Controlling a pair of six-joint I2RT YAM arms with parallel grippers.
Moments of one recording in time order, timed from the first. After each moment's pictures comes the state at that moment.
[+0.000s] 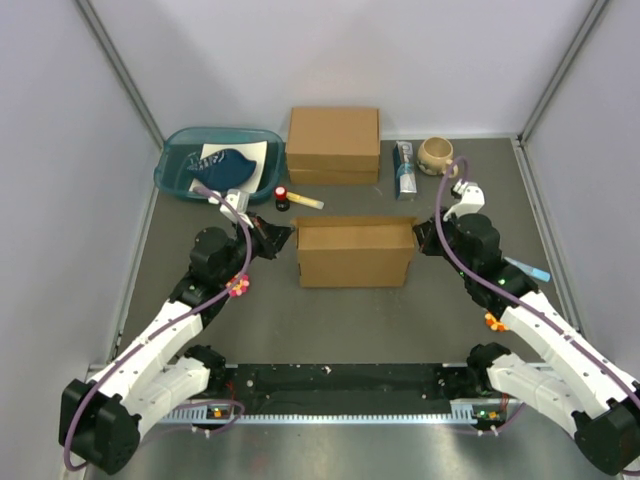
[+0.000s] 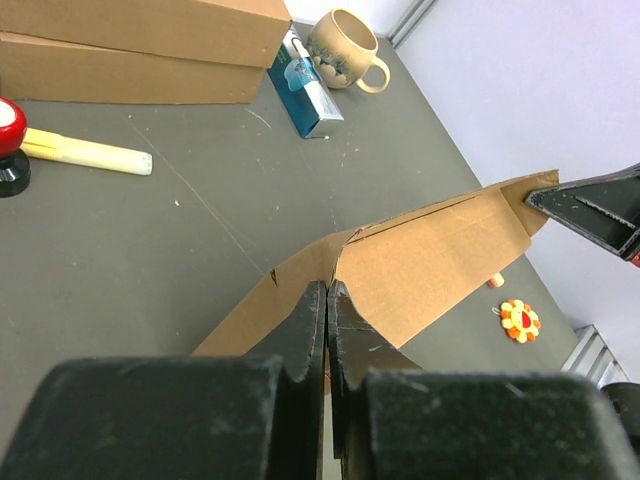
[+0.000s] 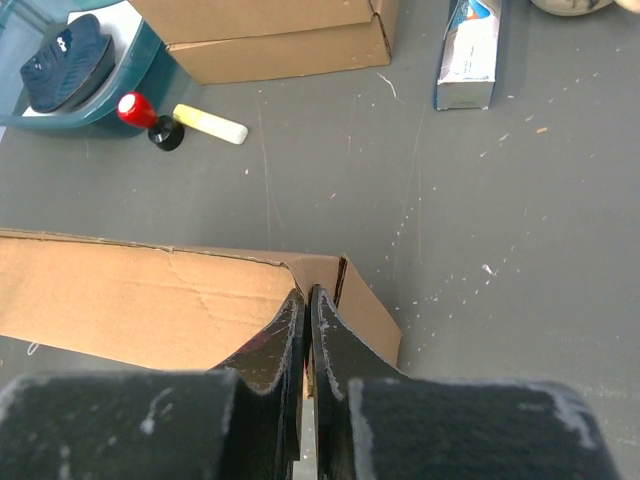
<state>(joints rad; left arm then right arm) -0.43 0.86 0.56 0.23 0.24 -0.56 0.51 0.85 0.72 -0.21 0.16 0.46</state>
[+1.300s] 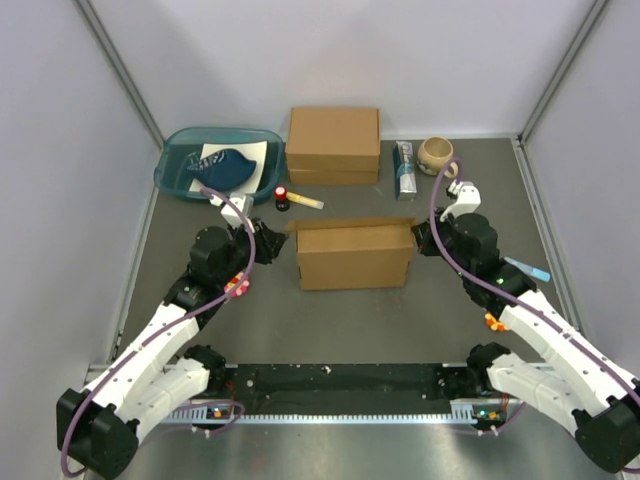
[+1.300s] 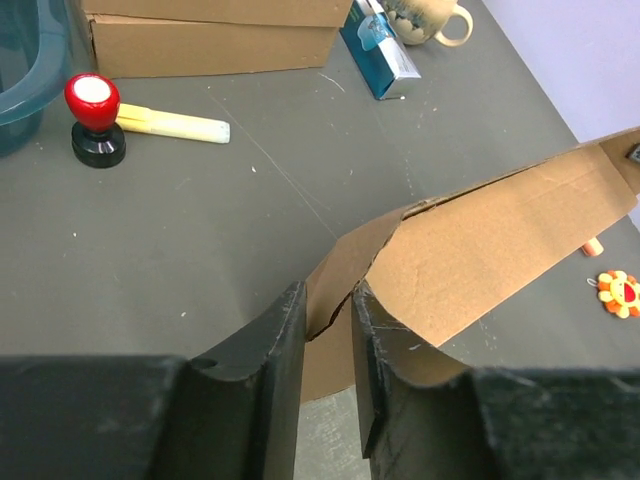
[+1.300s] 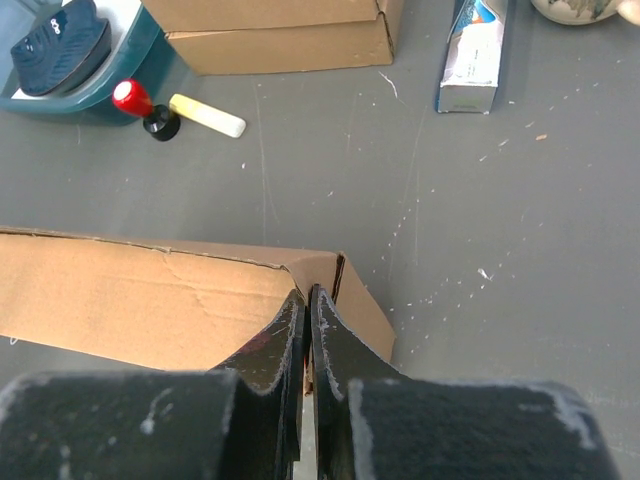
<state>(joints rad) -0.43 0.82 0.59 0.03 0.15 -0.39 0.53 0.86 0.72 -0.21 0.17 0.41</state>
